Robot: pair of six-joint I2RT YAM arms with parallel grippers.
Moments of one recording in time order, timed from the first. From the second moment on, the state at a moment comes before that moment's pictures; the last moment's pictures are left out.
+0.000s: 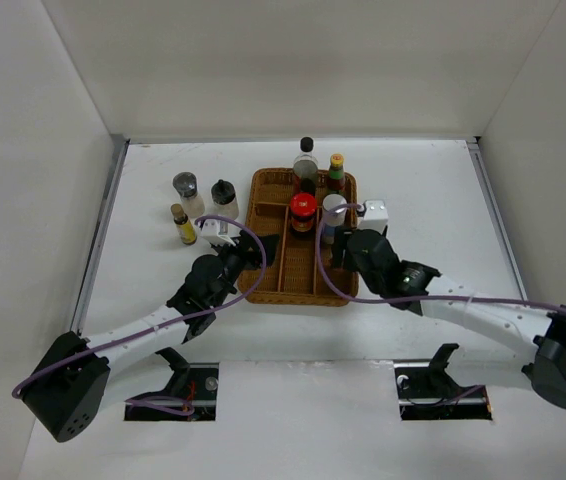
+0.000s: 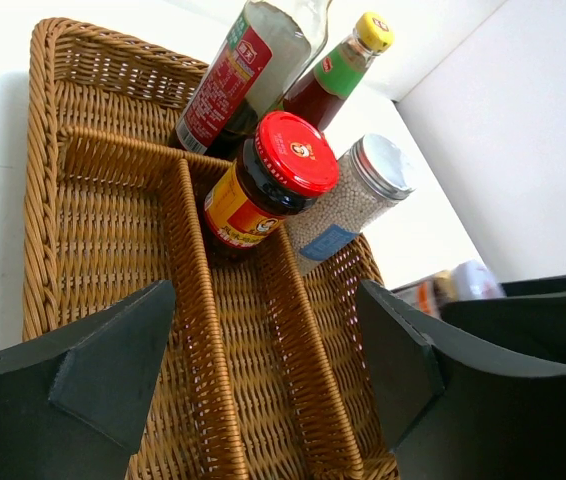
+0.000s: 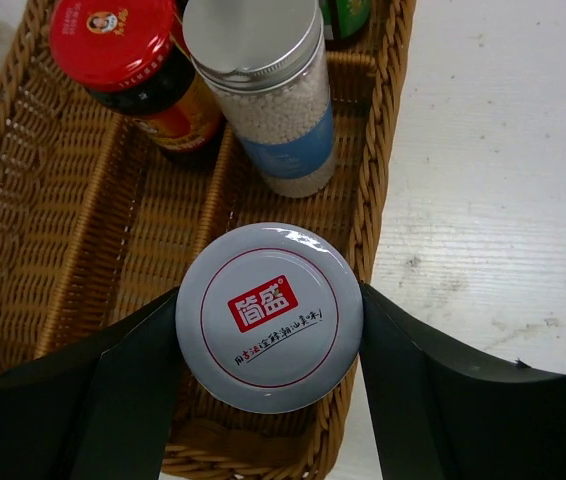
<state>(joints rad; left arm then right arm) -0.69 1.03 0.31 0.71 -0.26 -0.62 0.86 1.14 0.75 -0.15 0.59 0.49</state>
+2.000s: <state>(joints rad) -0.42 1.61 1.14 -0.08 -0.57 -0.43 0.83 1.01 0.52 0.25 0.32 0.47</state>
